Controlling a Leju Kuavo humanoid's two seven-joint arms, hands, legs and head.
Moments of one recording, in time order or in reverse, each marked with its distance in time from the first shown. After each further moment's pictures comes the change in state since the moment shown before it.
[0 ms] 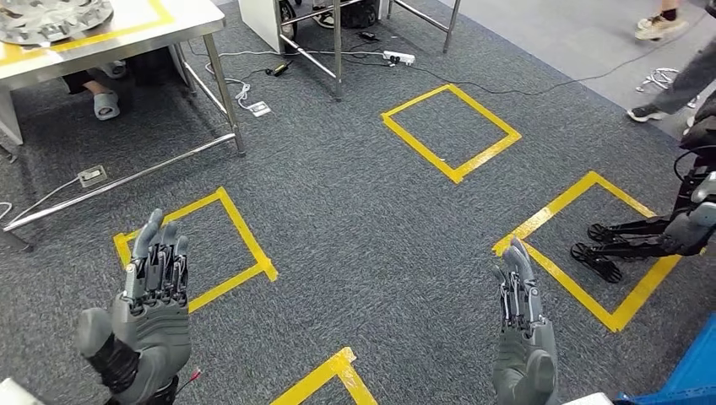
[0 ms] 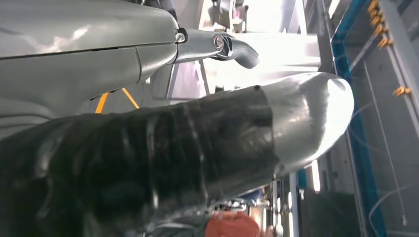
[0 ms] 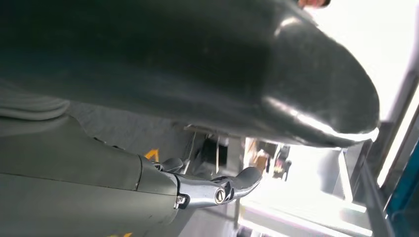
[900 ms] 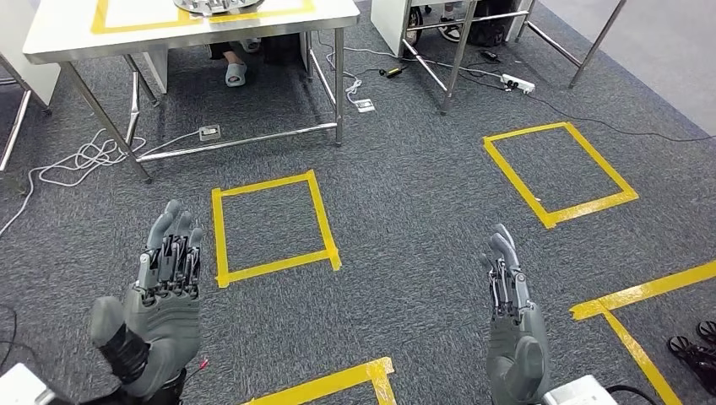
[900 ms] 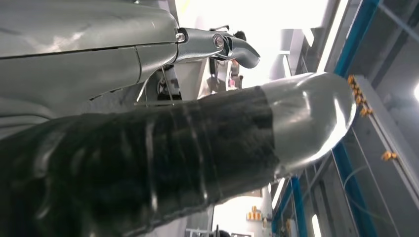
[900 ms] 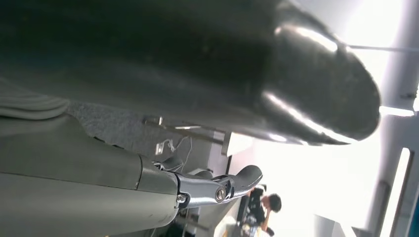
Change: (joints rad) left arm -0.036 -0.001 -0.015 -0.009 0.001 -0.025 0.035; right arm -0.072 0.022 0.004 0.008 0.004 0.083 0.053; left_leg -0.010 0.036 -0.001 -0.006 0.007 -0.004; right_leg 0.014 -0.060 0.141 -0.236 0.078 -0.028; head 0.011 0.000
